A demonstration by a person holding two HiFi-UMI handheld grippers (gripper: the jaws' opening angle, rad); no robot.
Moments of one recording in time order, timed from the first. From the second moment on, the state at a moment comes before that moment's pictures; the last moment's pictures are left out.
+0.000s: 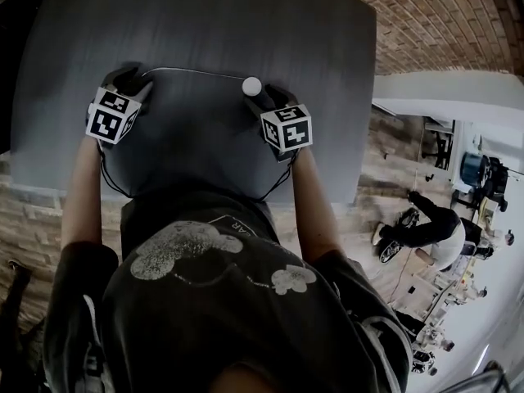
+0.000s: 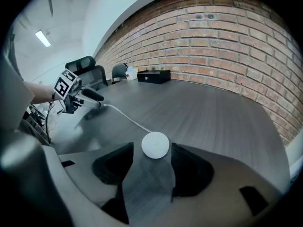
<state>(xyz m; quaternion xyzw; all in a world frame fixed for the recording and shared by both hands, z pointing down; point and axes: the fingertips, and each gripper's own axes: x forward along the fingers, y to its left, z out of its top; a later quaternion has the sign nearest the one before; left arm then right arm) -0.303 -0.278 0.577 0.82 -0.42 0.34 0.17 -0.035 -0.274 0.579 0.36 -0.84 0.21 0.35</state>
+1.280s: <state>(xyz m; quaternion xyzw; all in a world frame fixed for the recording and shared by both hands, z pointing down) -0.145 -0.111 0.387 0.75 -0.65 0.10 0.04 0.030 -0.169 0.406 0.24 -0.96 0.01 0.16</state>
